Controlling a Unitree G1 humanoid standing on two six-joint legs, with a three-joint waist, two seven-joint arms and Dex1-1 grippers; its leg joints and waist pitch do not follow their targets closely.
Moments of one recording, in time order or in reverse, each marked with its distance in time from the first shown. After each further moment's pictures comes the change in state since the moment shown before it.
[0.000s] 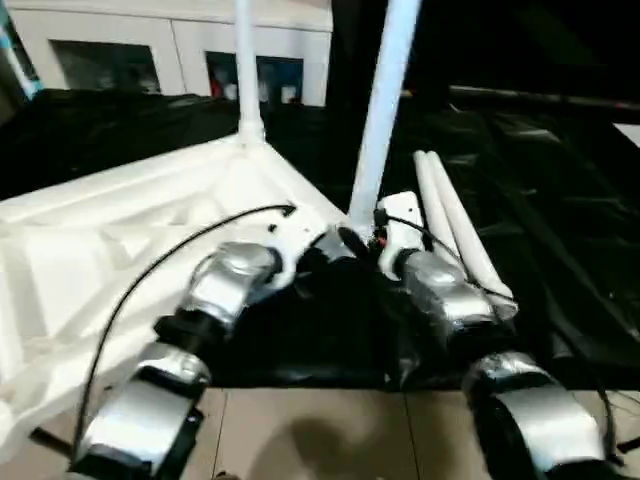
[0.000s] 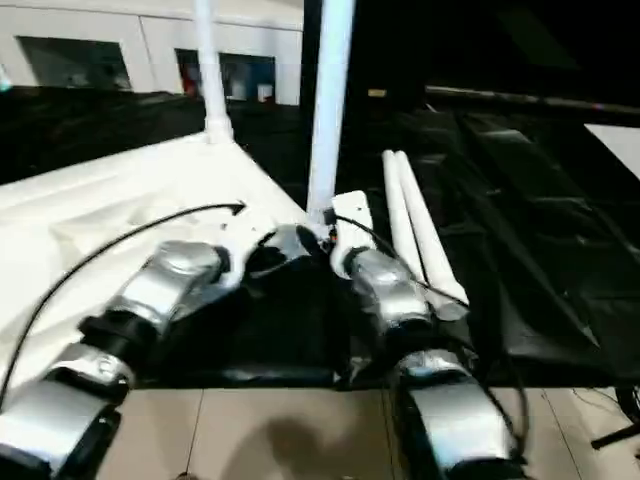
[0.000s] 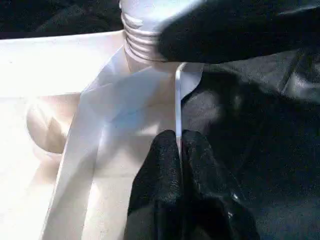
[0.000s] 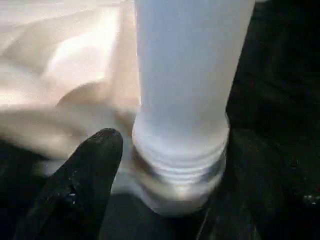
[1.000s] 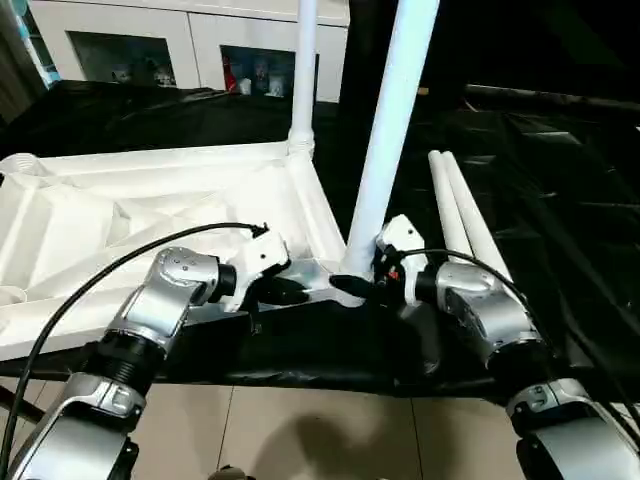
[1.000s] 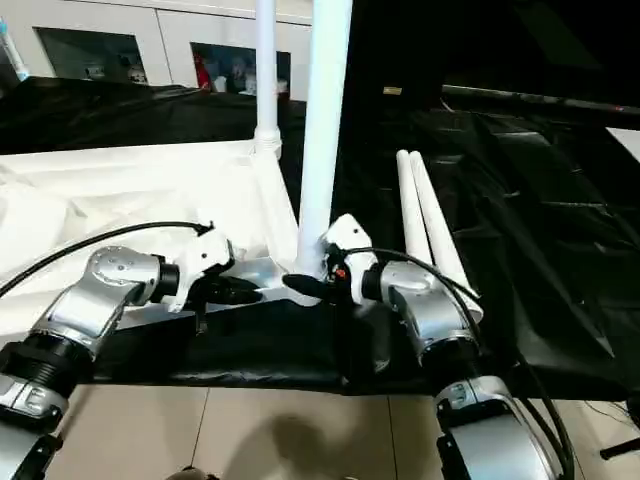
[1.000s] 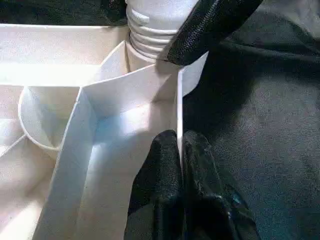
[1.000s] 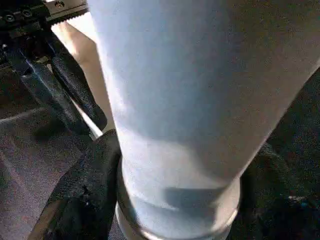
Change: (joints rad) left arm 0.151 0.183 -0.028 -0.238 -0.082 -0.044 -0.428; right arm 0.117 -0.124 0.128 -0.243 0.011 0.070 0.432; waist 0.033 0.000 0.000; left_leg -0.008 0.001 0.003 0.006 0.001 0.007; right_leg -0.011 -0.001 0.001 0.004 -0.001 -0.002
